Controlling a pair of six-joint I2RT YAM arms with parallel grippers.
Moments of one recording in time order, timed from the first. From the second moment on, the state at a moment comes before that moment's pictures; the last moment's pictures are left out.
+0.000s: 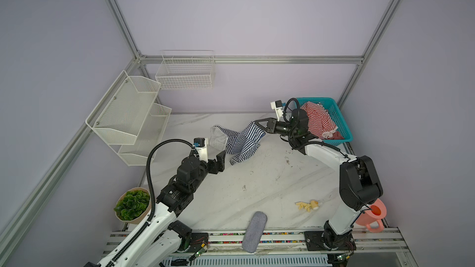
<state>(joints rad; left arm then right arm) -0.49 0.80 0.65 -0.16 -0.17 -0.29 0.34 1.74 1.20 0.36 -0.79 0.71</state>
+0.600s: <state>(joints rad) -0.50 1.51 0.97 -0.25 -0.19 -0.32 0.21 1.98 1.46 -0.15 -0.42 0.43</state>
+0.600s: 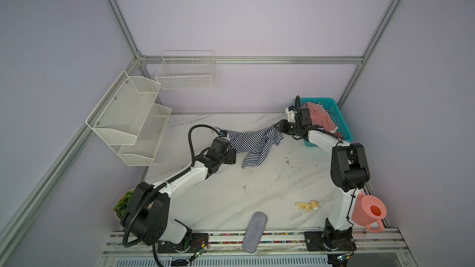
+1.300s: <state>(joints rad) -0.48 1.98 1.31 -0.38 -0.27 -0.29 0.23 1.78 1.12 -0.13 -0.32 0.32</state>
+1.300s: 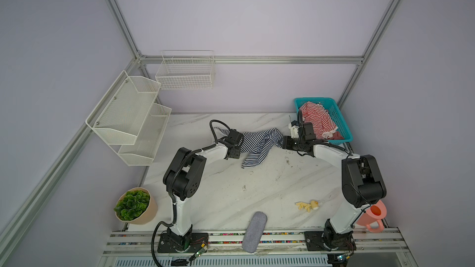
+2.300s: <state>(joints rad) -0.46 1.99 1.37 -0.45 -0.24 -0.25 0.25 2.10 1.39 -0.23 -0.18 0.21</state>
